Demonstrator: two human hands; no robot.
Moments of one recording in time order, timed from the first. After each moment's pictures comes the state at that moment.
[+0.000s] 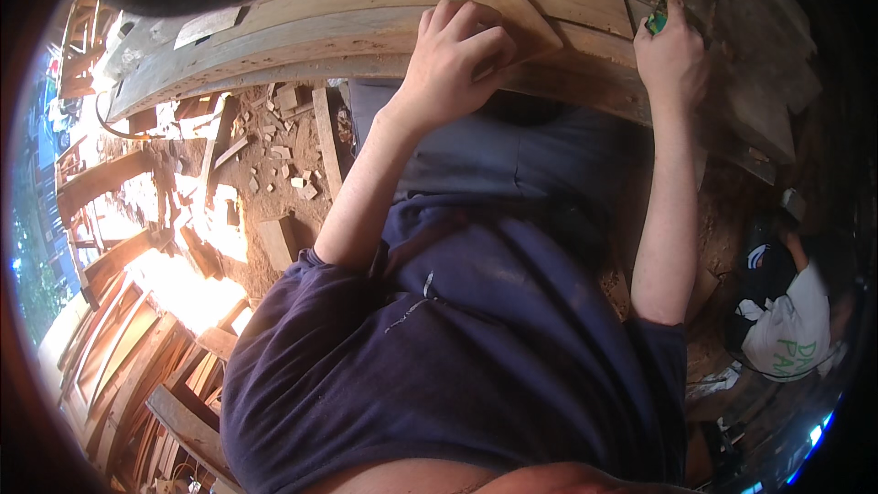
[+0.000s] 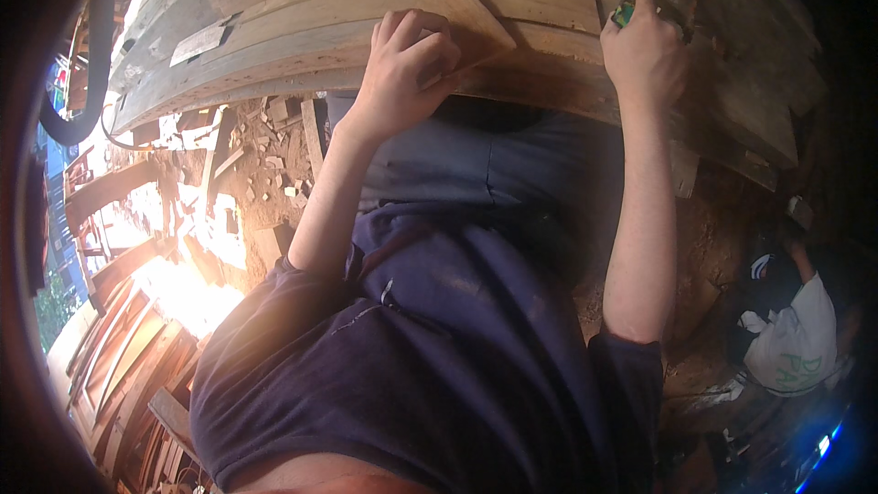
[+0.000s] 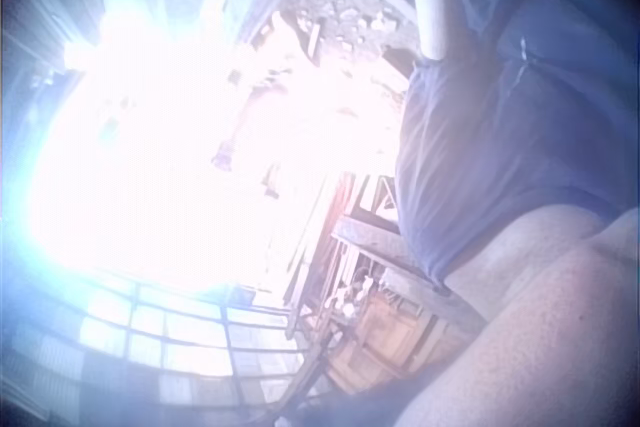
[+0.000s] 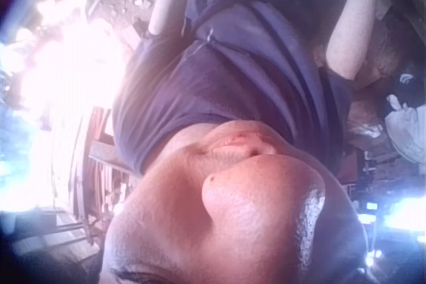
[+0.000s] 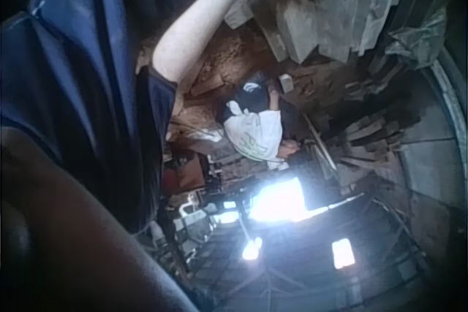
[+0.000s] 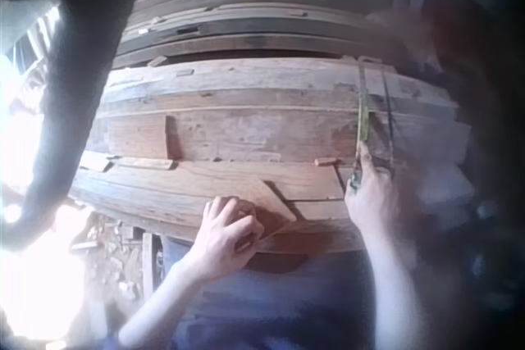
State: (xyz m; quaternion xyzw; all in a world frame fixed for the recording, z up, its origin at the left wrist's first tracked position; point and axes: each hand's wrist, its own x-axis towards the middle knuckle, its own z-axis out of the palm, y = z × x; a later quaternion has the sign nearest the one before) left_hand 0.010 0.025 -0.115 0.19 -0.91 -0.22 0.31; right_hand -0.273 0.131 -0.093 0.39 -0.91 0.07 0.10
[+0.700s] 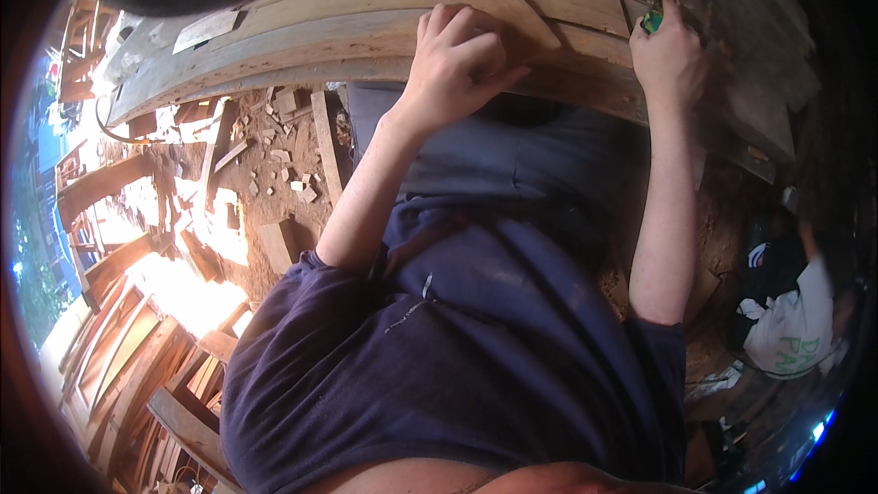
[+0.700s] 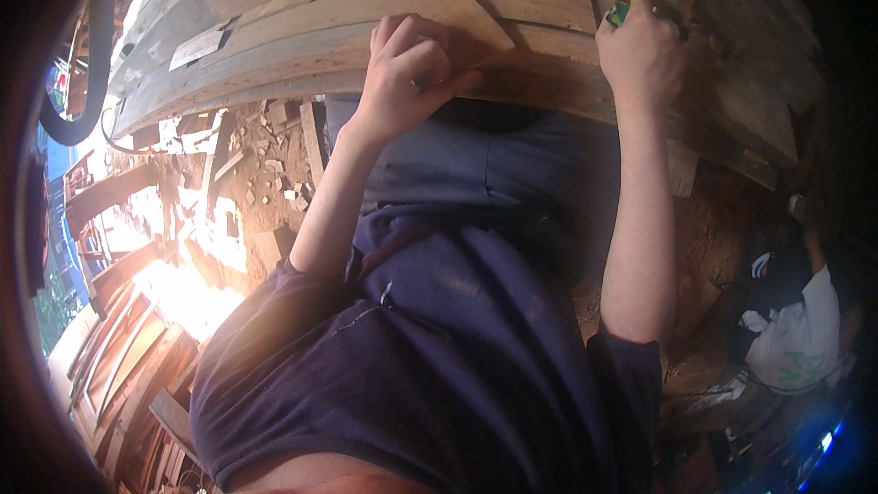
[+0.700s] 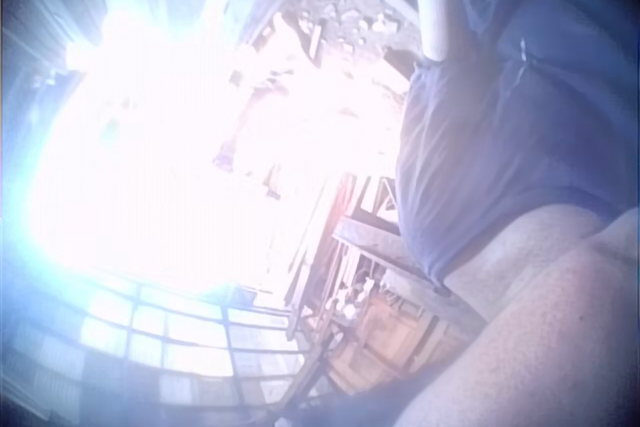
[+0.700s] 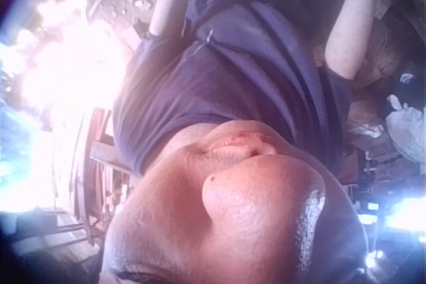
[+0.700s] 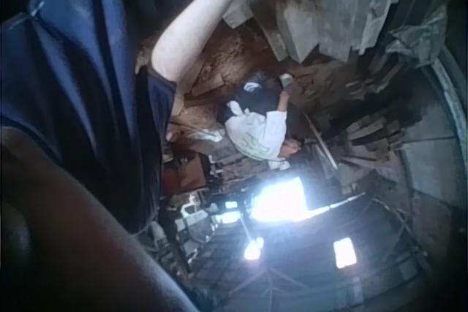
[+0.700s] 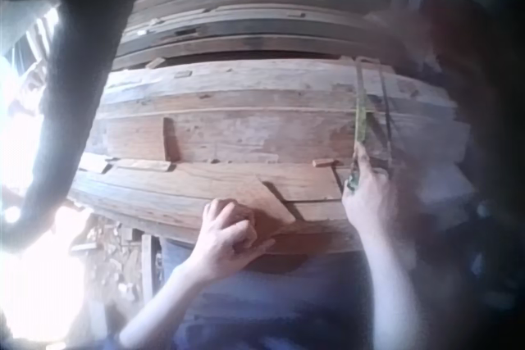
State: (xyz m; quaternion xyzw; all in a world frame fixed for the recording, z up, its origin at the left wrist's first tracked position) left_hand 0.005 0.023 -0.125 0.18 -0.89 -0.23 0.36; right_hand -0.271 0.130 -0.089 0.39 -0.92 0.05 0.10
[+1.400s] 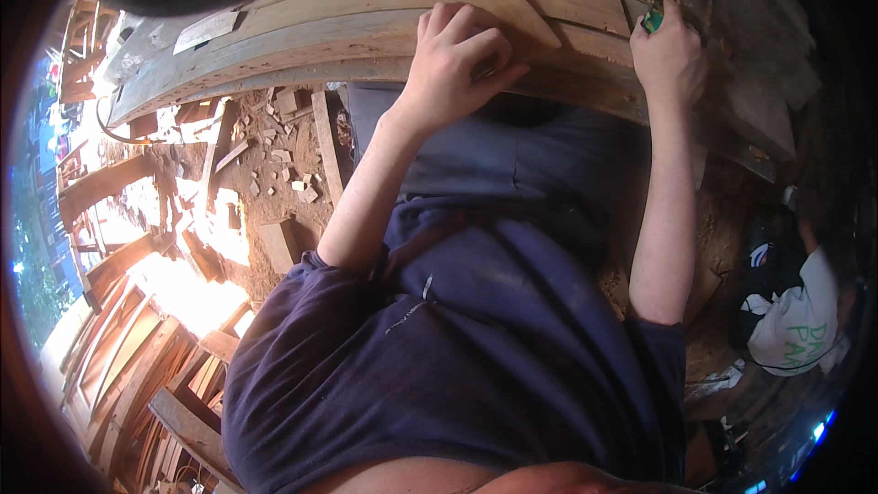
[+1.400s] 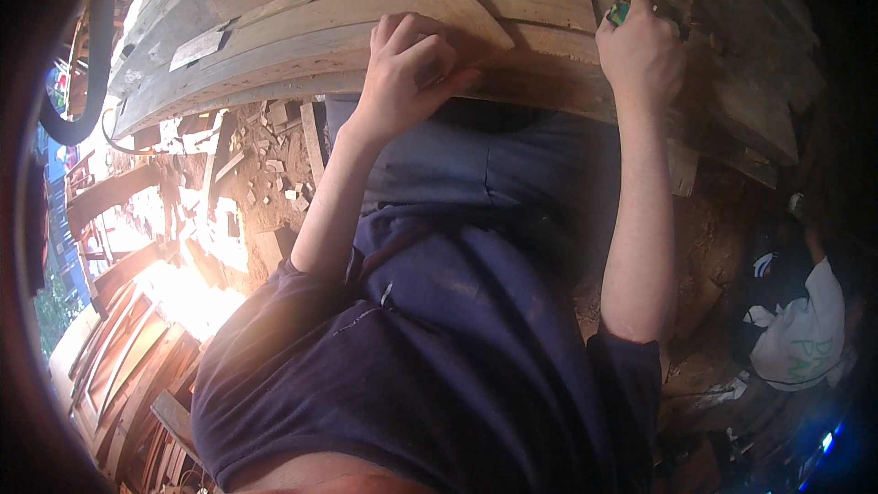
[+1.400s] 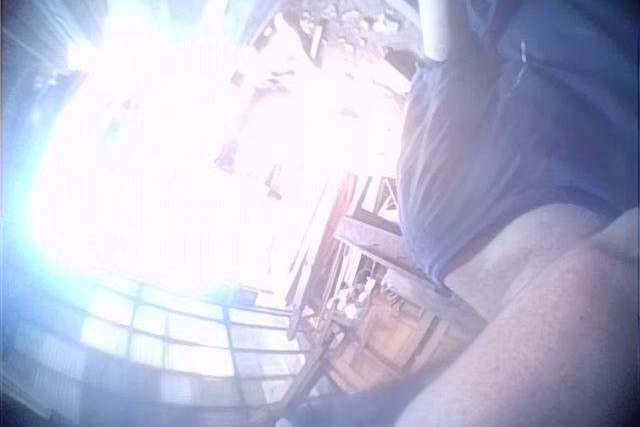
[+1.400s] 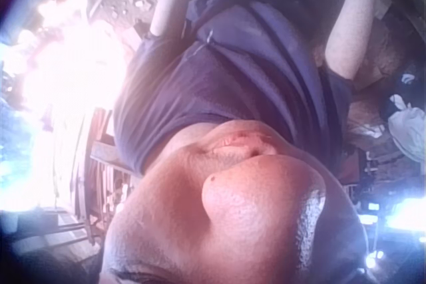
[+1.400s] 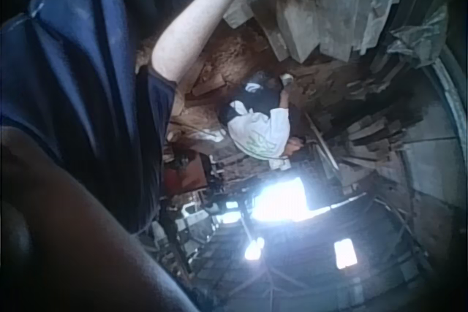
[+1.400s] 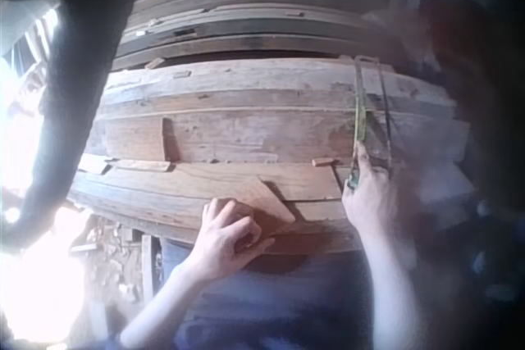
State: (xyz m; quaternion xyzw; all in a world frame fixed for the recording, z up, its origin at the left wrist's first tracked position) left_hand 0.004 0.027 -0.123 0.20 -0.90 -0.21 0.34; right_hand -0.270 0.130 -0.089 0.39 -0.91 0.07 0.10
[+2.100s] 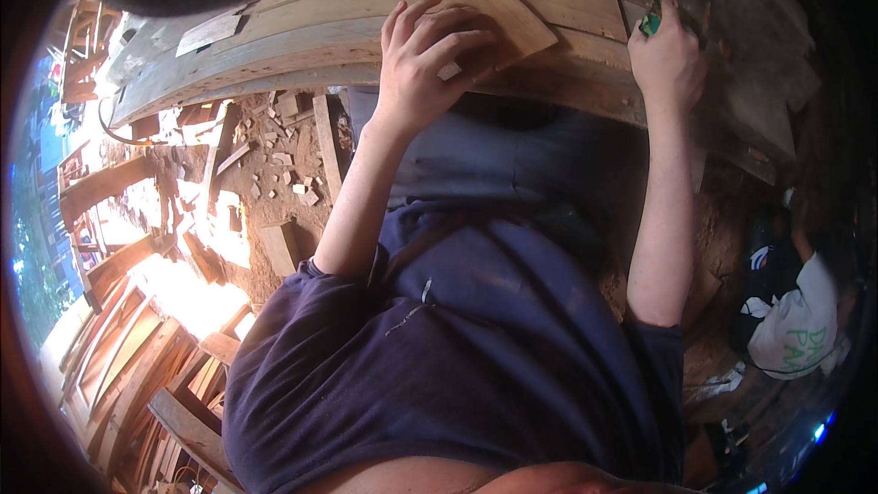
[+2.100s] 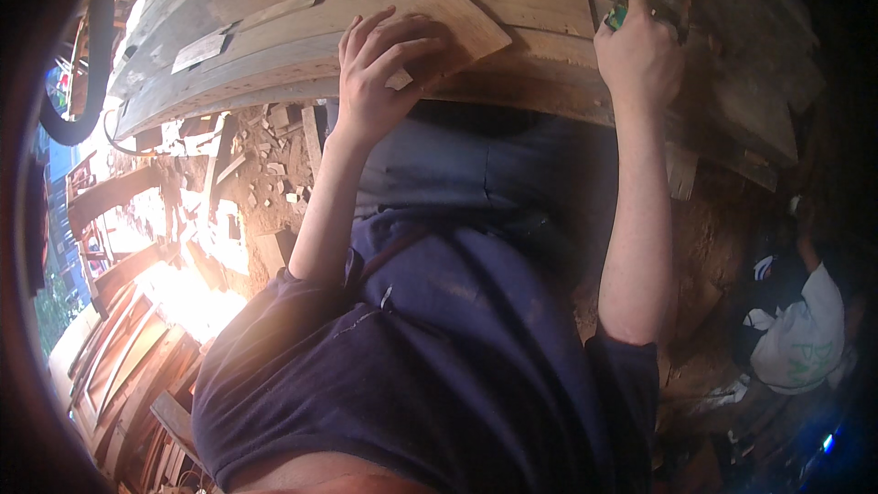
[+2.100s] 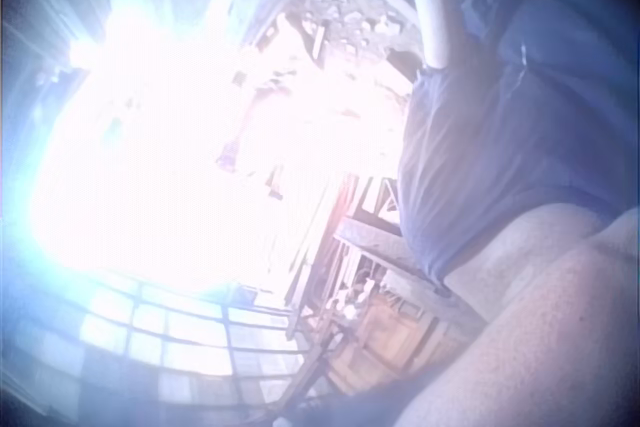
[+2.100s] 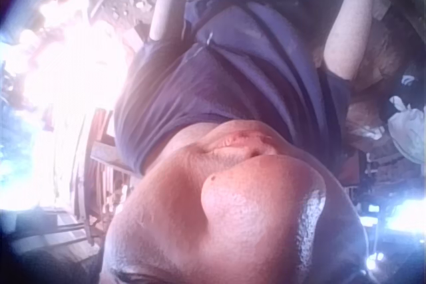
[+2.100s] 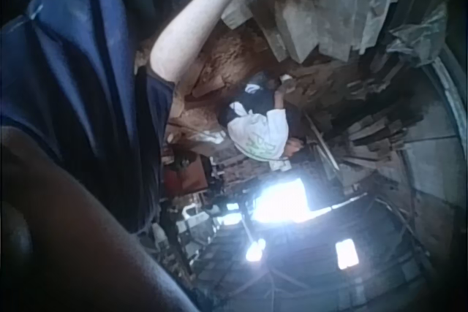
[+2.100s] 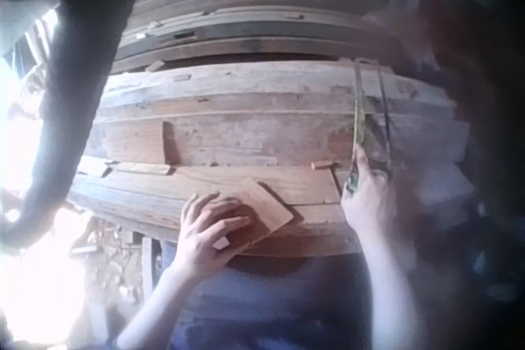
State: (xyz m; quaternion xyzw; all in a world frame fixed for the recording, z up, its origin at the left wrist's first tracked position) left_hand 0.027 0.013 -0.130 0.23 -0.90 -0.11 0.35; right_hand -0.271 0.130 -0.089 0.39 -0.91 0.06 0.09
